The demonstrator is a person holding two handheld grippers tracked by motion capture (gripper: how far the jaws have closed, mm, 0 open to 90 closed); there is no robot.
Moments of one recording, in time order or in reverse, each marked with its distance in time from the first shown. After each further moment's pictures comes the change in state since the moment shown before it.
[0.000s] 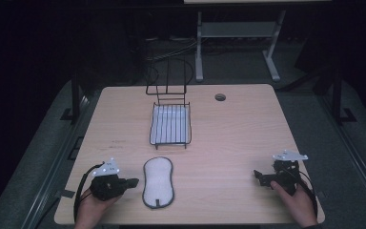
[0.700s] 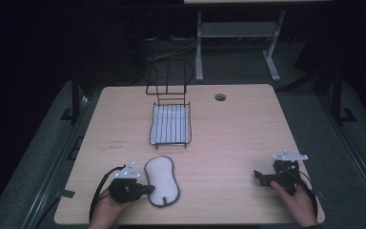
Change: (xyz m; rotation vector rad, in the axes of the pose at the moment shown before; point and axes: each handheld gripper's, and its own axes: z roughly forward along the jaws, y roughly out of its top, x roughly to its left) left arm -0.022 0.011 0.037 0.082 -0.090 0.060; right arm 0.000 0.000 0.000 0.000 0.000 -0.002
